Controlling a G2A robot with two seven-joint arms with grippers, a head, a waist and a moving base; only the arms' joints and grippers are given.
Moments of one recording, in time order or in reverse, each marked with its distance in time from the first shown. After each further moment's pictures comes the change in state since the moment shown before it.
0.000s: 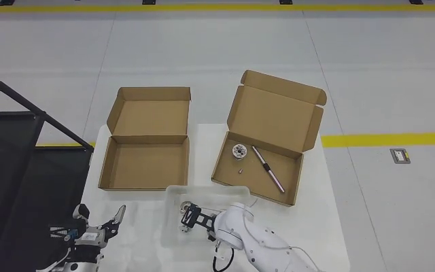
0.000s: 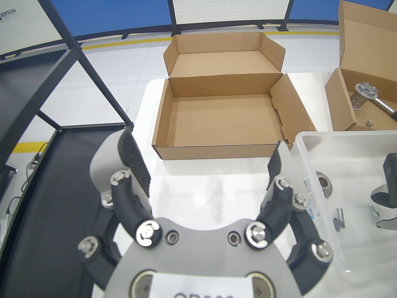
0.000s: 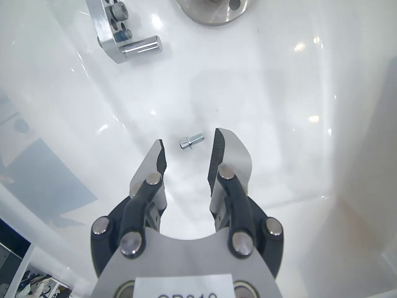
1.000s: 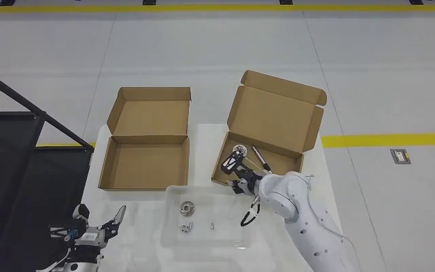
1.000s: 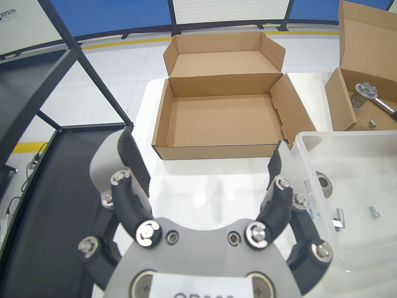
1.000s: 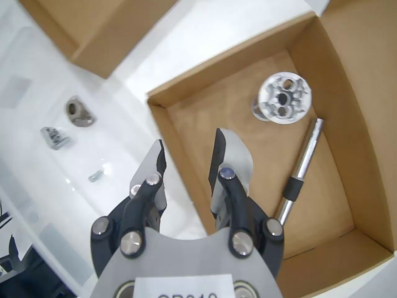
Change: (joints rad) left arm 0.000 0.000 0.000 0.000 0.000 0.000 0.000; right arm -0.133 0.121 0.455 -0.320 0.026 -0.159 -0.186
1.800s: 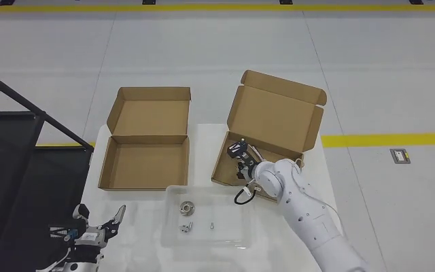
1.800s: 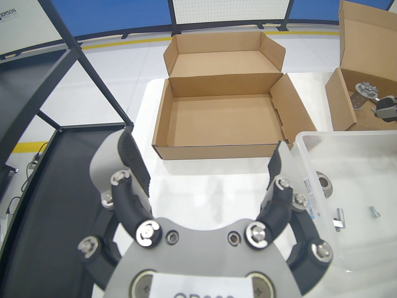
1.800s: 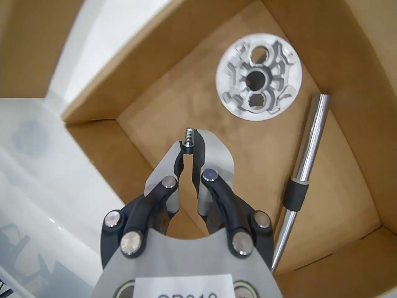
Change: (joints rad) left arm 0.000 0.000 0.000 0.000 0.000 0.000 0.000; right arm 0.351 -0.089 -0.116 0.684 0.070 0.235 -0.165
